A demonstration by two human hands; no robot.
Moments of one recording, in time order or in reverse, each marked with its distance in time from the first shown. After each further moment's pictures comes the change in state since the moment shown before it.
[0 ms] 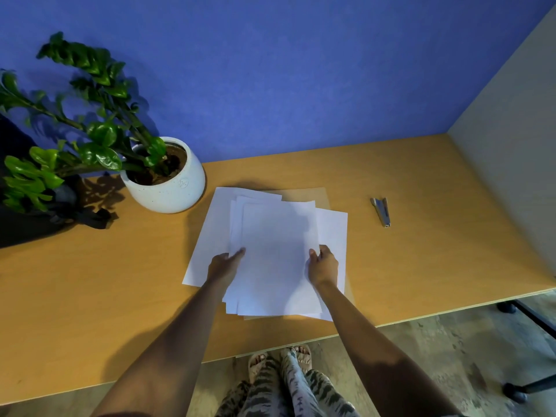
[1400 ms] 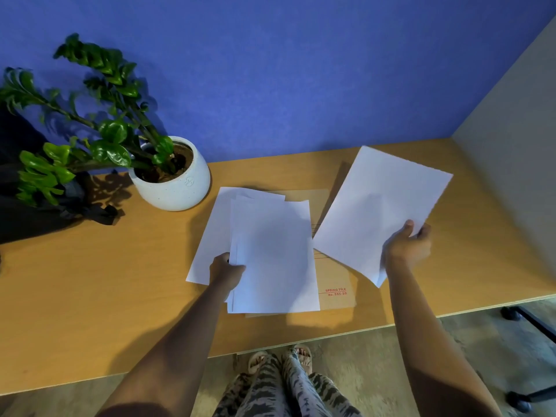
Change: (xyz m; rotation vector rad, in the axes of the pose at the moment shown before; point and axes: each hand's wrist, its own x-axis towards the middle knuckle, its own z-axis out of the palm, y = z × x) left_hand -0.010 -0.015 0.000 0.115 0.081 0.158; right_hand 0.061 -0.004 -0.135 0.333 0.764 -0.008
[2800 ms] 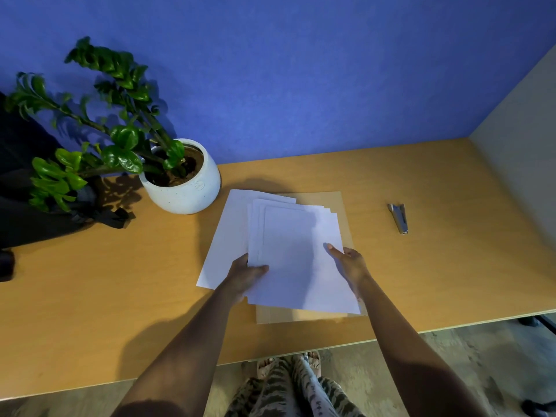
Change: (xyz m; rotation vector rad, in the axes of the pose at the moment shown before) left_hand 0.008 0.003 -0.002 -0.428 -0.335 -0.015; right_hand -0.088 0.027 0.046 -0.064 -0.948 0.417
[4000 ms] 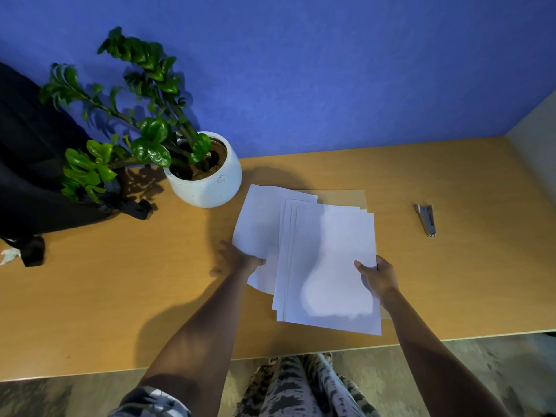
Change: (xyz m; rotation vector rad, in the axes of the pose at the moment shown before) left_hand 0.019 0.016 -0.027 0.795 0.487 -0.402; right_hand 0.009 0.029 -0.011 -0.196 0.108 -0.138
